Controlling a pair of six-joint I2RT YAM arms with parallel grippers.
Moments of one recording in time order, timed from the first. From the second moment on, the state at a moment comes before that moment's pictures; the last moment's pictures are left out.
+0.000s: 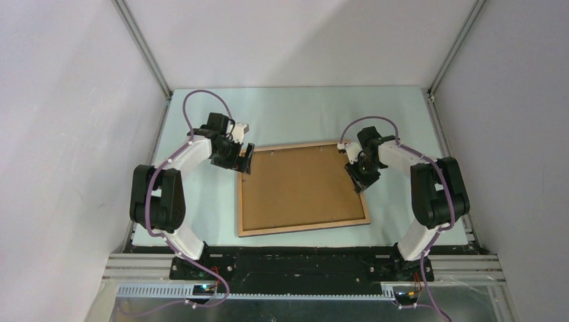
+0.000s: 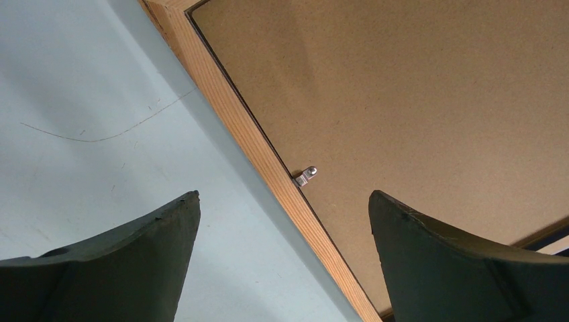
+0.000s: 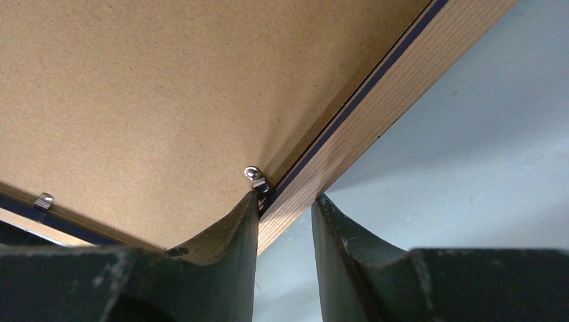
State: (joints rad) left arm -0.17 1.65 1.14 -0.66 0.24 0.13; right arm 0.26 1.72 1.06 -0.74 -0.20 -0.37
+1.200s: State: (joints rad) left arm -0.17 1.65 1.14 -0.66 0.24 0.13; right arm 0.21 1.80 1.14 -0.78 -0.29 -0.36
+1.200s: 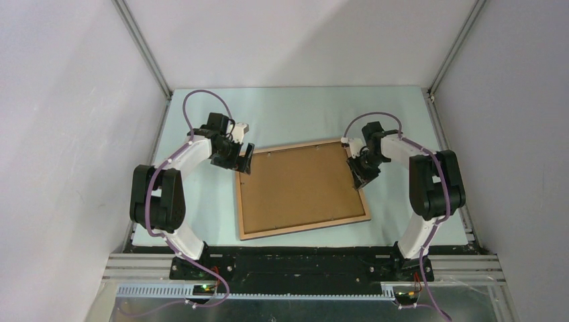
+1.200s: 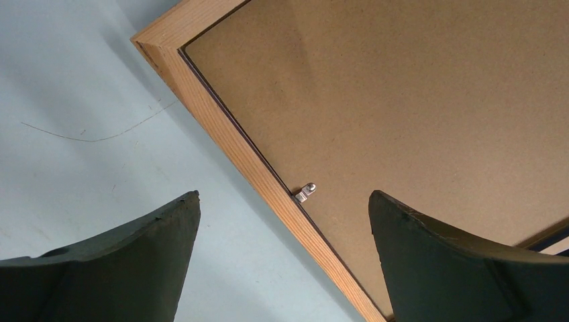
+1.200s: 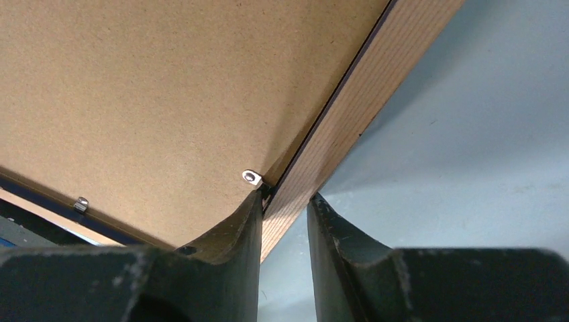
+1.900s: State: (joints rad) left arm -0.17 1.65 1.14 -0.66 0.20 0.13; right arm 0.20 1.64 1.14 -0.75 -0.32 -0.39
